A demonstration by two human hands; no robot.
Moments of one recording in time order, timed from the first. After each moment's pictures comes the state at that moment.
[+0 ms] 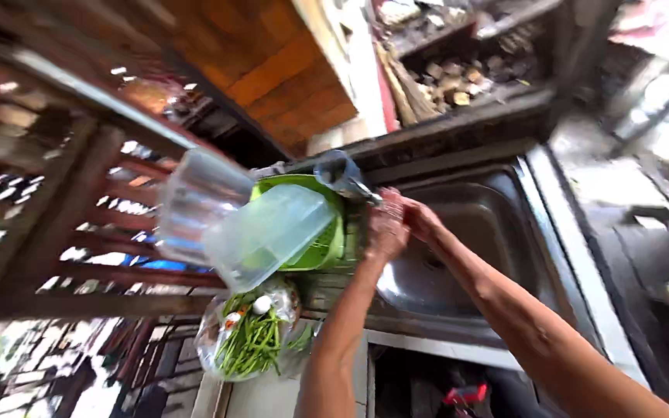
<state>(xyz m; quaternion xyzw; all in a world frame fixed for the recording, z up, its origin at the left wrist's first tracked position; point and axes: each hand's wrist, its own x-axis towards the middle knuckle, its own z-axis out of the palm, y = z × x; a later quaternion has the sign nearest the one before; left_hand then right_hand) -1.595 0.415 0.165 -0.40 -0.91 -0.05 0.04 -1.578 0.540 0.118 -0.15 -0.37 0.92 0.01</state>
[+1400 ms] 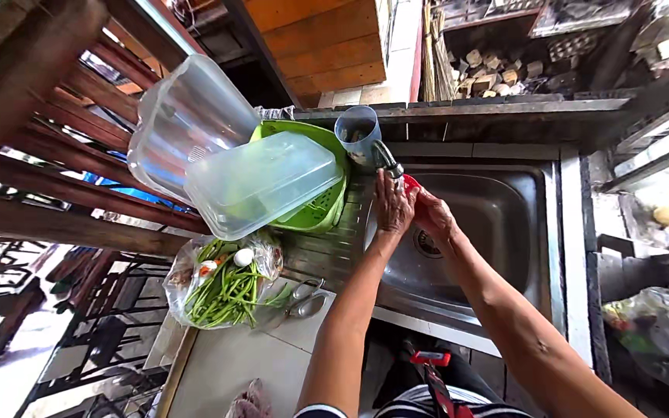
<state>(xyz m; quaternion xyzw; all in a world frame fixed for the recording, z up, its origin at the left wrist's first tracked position) -1.596 0.428 0.114 -0.24 -0.95 -0.15 0.13 -1.557 0.528 0.111 -0.15 -0.29 0.95 0.00</state>
